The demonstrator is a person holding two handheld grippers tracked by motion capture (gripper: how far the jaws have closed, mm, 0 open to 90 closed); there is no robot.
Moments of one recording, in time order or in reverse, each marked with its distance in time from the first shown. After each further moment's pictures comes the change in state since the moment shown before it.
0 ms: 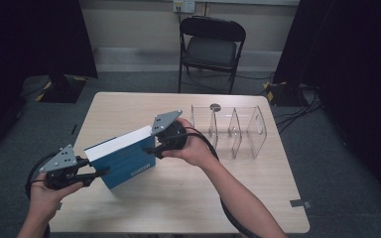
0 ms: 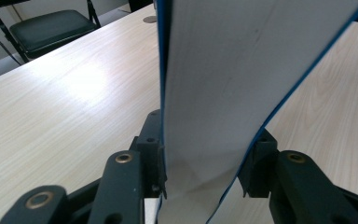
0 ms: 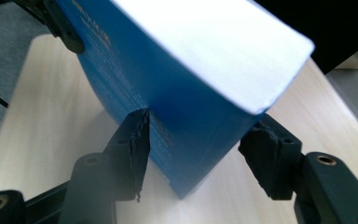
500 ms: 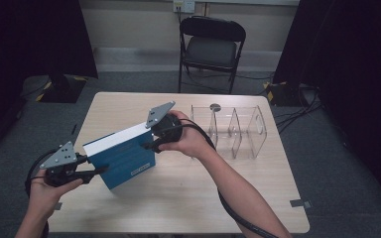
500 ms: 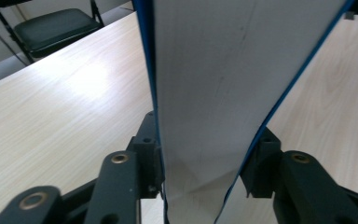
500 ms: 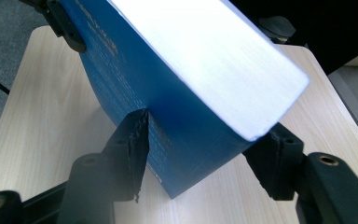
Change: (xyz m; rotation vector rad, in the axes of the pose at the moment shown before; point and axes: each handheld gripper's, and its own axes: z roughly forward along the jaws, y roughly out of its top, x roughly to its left) left arm 0.007 0.003 0.001 0.024 0.034 0.017; right arm -0.012 0.017 0.003 0.060 0.032 -0.030
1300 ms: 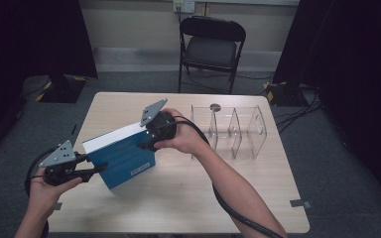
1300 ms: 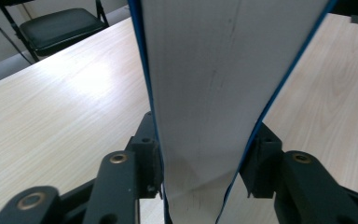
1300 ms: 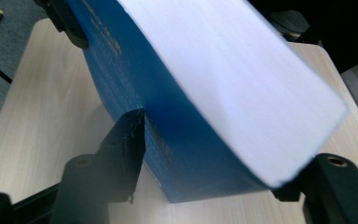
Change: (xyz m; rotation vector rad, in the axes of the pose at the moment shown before) left arm 0.005 -0.003 0.000 -0.009 0.019 -0.025; right arm -0.008 0.007 0.013 0.033 0.052 -0.008
